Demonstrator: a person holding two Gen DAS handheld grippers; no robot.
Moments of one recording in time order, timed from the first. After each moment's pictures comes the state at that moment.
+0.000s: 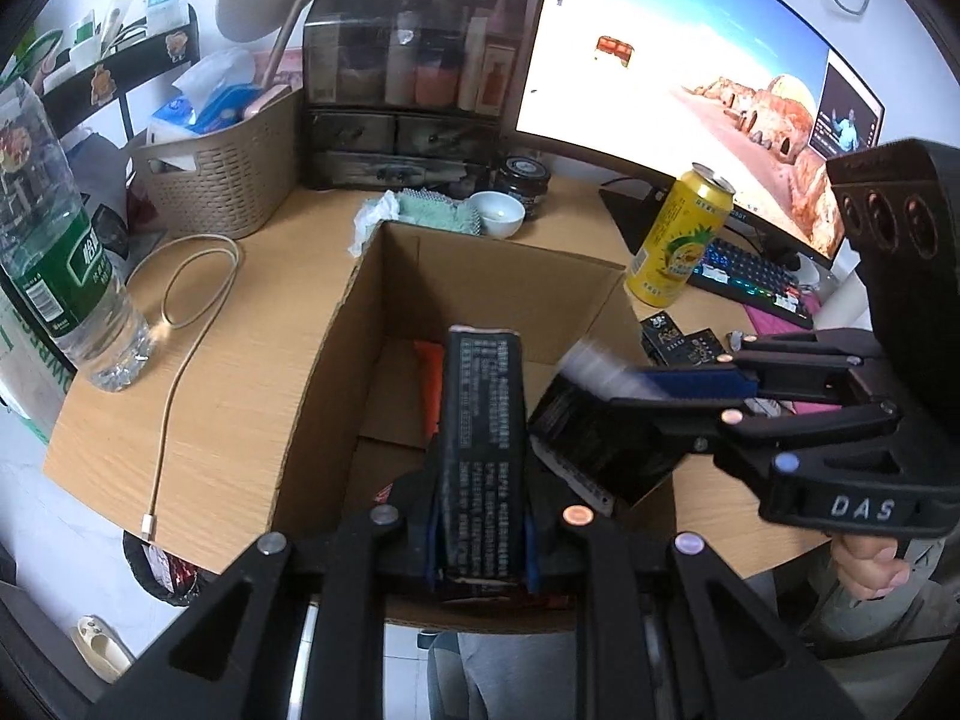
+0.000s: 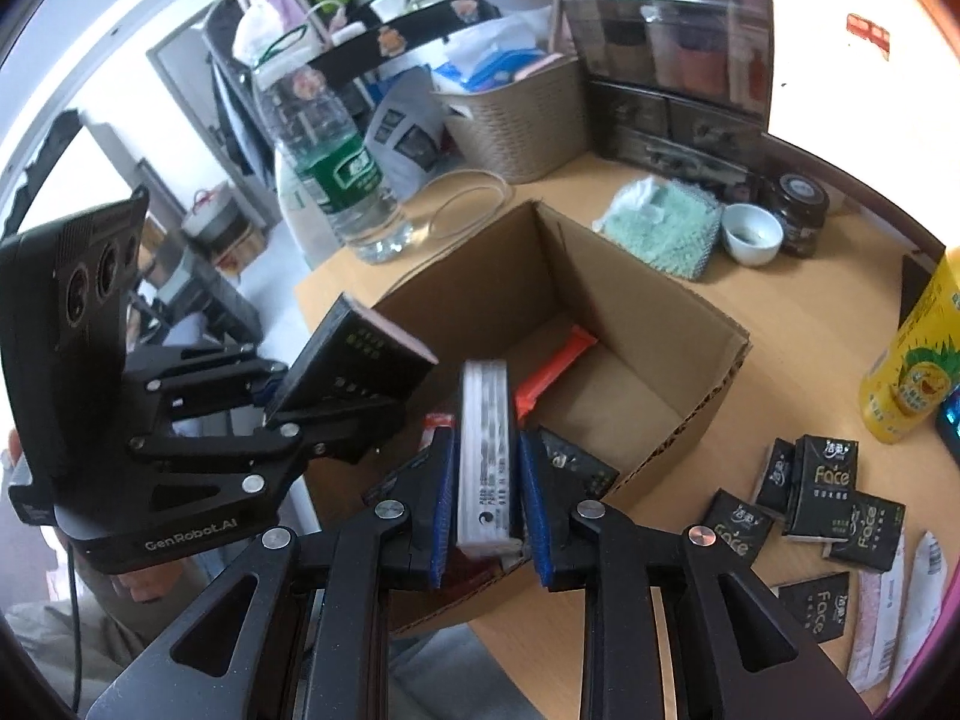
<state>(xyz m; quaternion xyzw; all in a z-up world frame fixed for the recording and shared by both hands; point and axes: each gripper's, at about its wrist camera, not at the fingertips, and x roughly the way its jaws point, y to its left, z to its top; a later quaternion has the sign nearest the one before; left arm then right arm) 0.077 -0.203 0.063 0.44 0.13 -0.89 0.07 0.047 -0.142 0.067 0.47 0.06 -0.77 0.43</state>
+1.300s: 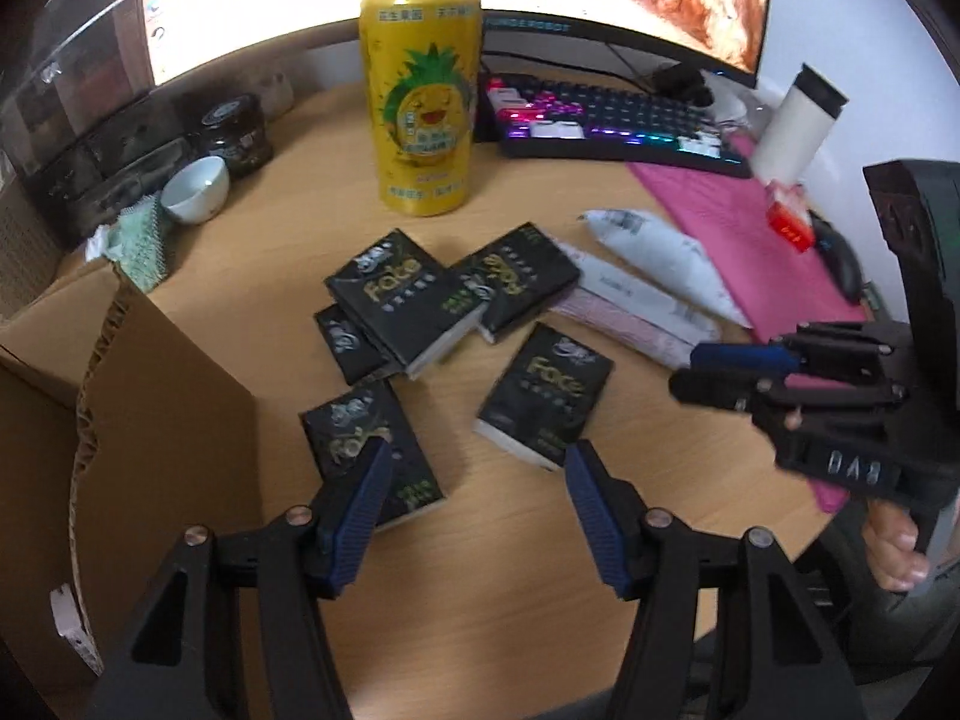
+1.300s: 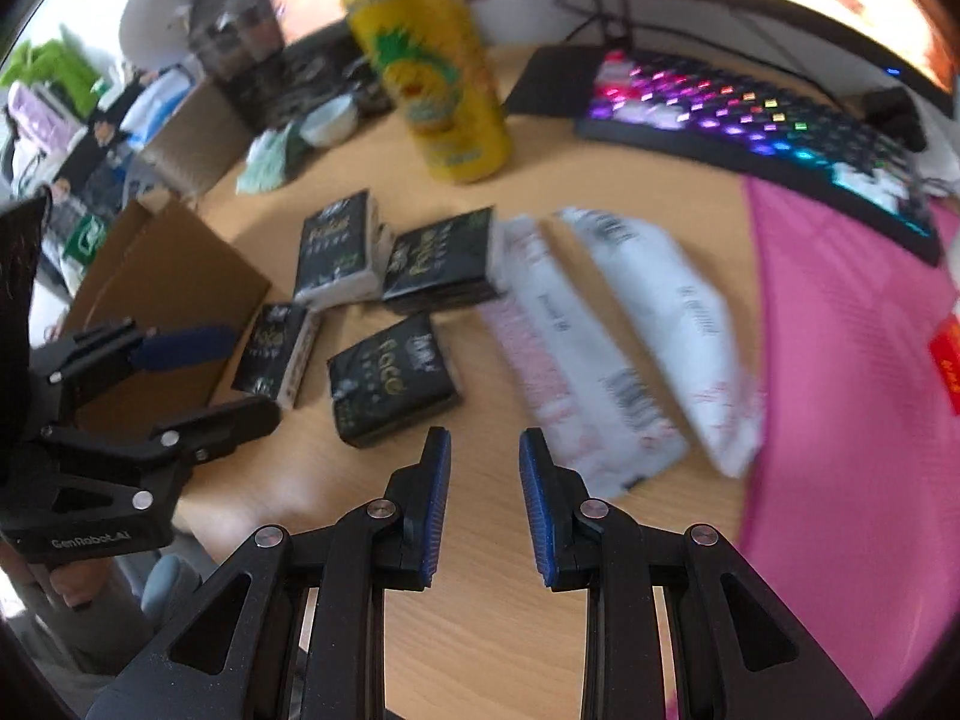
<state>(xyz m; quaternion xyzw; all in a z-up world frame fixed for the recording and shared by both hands) -0.050 -0.017 -0.006 0.53 0.01 -0.85 -0.04 0.026 0.107 -0.026 0.54 -0.03 -0.82 0.20</state>
